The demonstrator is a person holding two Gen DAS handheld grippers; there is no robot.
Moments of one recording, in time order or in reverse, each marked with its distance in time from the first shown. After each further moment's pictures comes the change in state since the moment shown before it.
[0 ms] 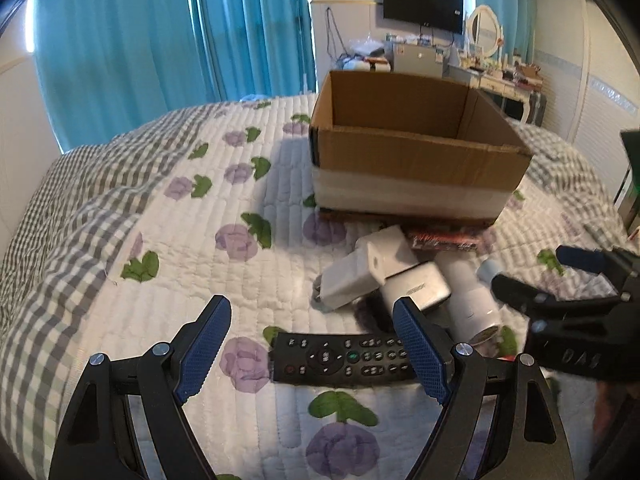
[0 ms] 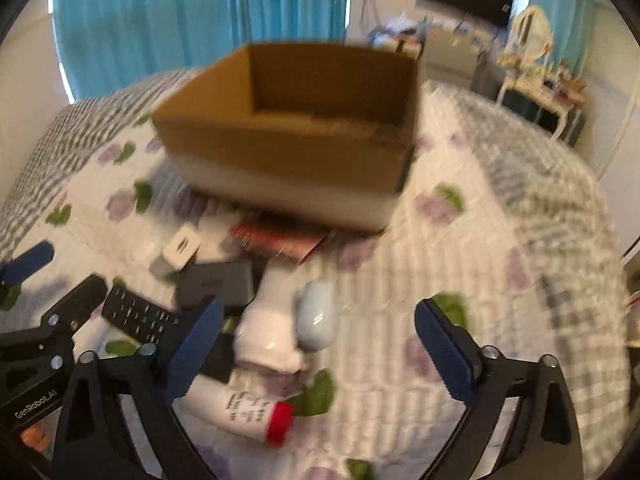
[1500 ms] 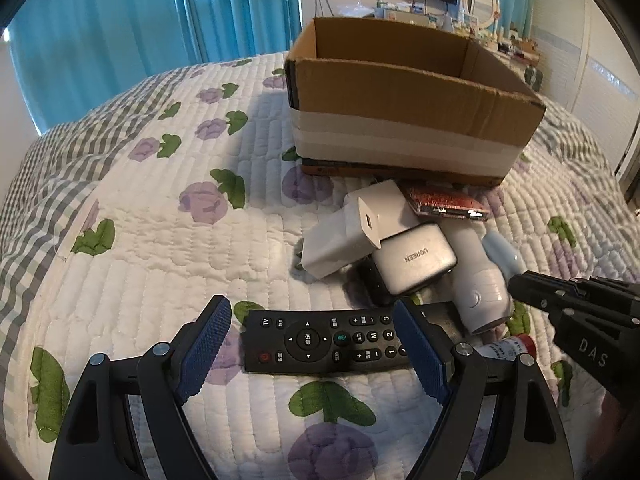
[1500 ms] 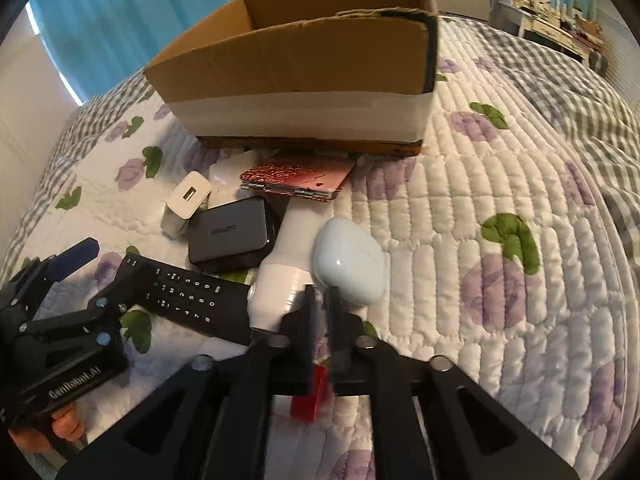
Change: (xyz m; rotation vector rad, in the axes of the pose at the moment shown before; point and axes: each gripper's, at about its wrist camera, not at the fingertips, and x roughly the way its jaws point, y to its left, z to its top) left arm 0.035 -0.005 -0.009 0.010 0.112 -0.061; right arm 0.029 -0.009 -0.024 0.103 0.109 0.126
